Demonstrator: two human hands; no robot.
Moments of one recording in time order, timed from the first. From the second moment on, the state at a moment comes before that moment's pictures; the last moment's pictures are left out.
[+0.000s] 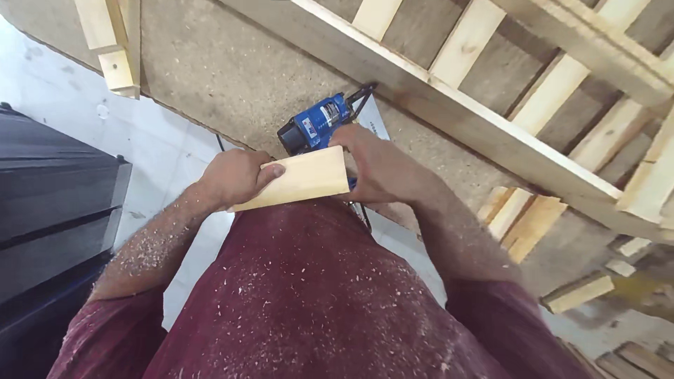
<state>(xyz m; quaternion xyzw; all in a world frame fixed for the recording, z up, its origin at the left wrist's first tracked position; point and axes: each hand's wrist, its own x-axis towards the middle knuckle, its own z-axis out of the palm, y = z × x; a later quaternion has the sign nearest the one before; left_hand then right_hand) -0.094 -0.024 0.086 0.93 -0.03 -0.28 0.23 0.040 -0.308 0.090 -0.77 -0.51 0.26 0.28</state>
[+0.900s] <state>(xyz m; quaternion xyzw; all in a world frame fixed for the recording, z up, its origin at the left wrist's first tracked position) -0.085 -0.011 0.063 0.88 0.01 -0.30 0.37 0.050 -0.300 0.065 -0.76 -0.41 0.32 0.39</state>
